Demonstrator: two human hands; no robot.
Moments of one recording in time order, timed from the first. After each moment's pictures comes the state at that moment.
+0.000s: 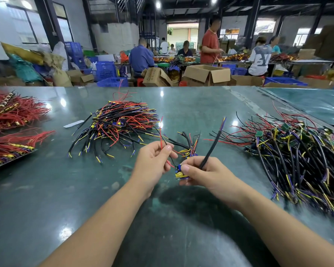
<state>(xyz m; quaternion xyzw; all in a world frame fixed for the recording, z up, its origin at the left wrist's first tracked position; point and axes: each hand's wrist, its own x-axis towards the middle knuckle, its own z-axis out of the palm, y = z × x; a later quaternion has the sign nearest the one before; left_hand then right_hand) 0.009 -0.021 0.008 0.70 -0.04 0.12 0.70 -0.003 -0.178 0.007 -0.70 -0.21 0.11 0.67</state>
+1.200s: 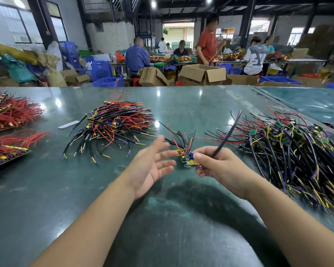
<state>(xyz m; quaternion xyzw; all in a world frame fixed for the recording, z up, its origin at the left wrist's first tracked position) 0.008 -0.012 0.012 0.56 -0.01 -0.09 0.82 0.005 -0.205 0.015 -0.67 -0.17 0.09 0.72</state>
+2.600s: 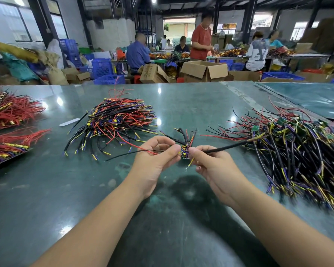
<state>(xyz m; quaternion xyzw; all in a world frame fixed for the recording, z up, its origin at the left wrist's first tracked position) 0.002 -0.027 0.006 0.57 -0.10 0.06 0.82 -0.005 -0.172 0.009 -0.60 -0.03 0.00 0.80</state>
